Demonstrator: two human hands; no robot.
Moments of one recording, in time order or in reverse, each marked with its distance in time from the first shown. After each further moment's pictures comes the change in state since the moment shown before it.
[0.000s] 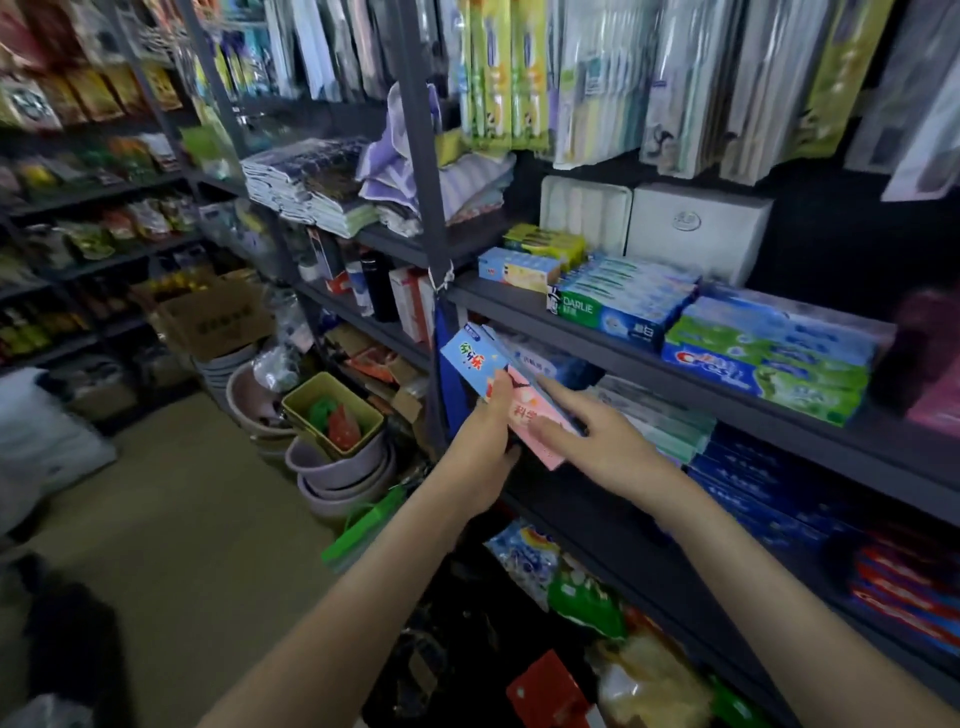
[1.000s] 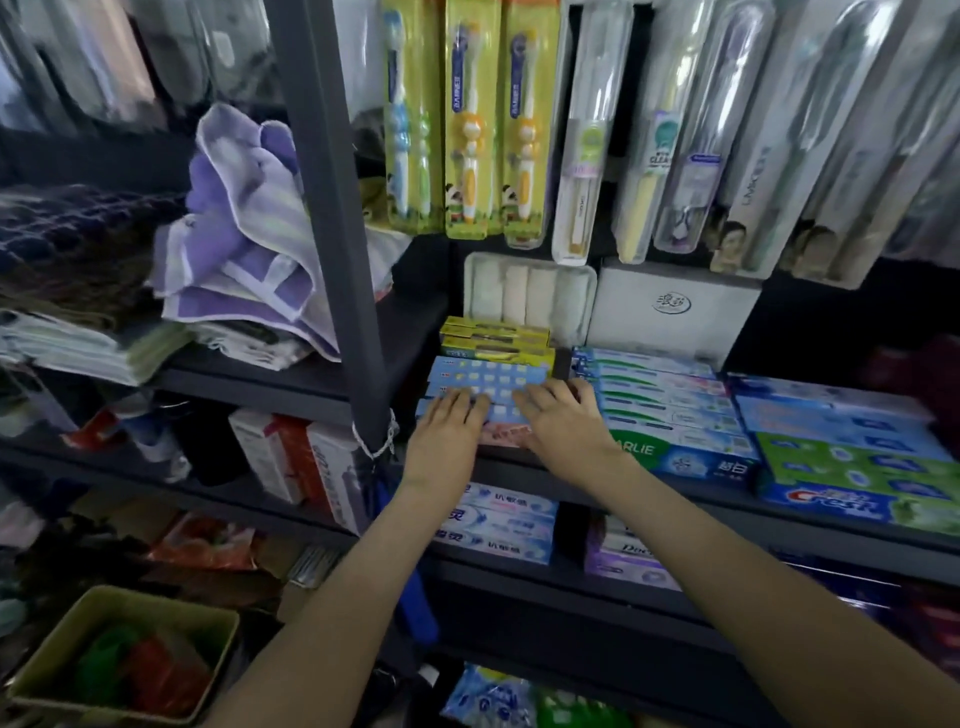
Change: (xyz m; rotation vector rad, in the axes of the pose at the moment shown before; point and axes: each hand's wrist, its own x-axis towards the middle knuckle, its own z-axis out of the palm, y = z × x) left_hand 0.392 0.083 -0.084 1.642 -0.329 1.110; right_hand 0.333 0.045 -0.008 -1.239 0.237 0.320
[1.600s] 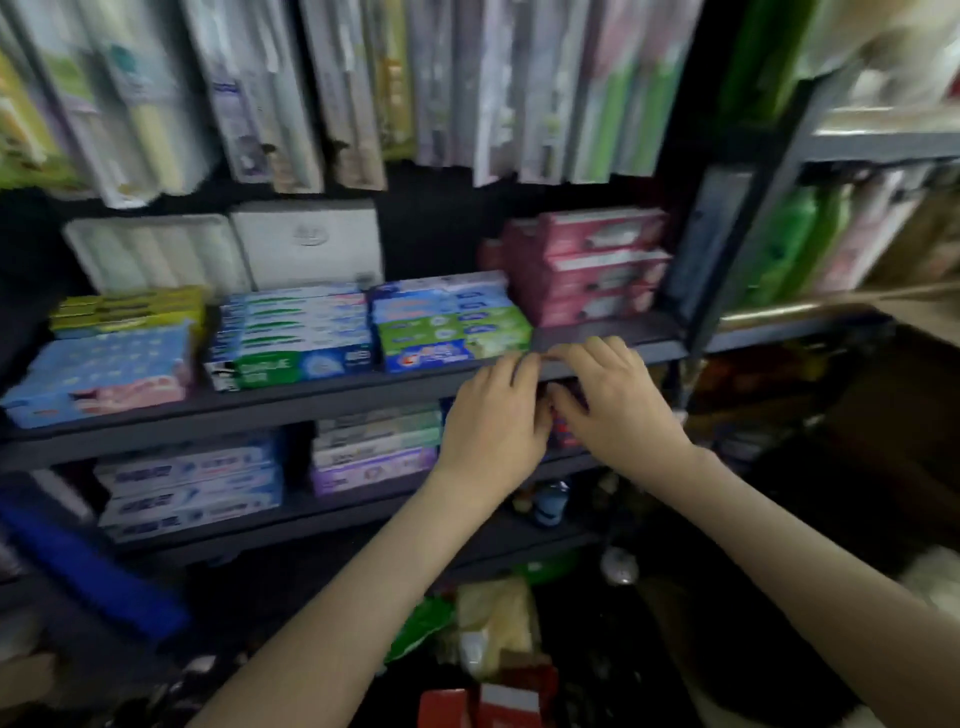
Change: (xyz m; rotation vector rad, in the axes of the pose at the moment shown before) left_hand -0.066 0.401 -0.089 -0.500 0.057 0.459; right_hand -0.390 0.168 -0.059 0.183 0.415 0.503
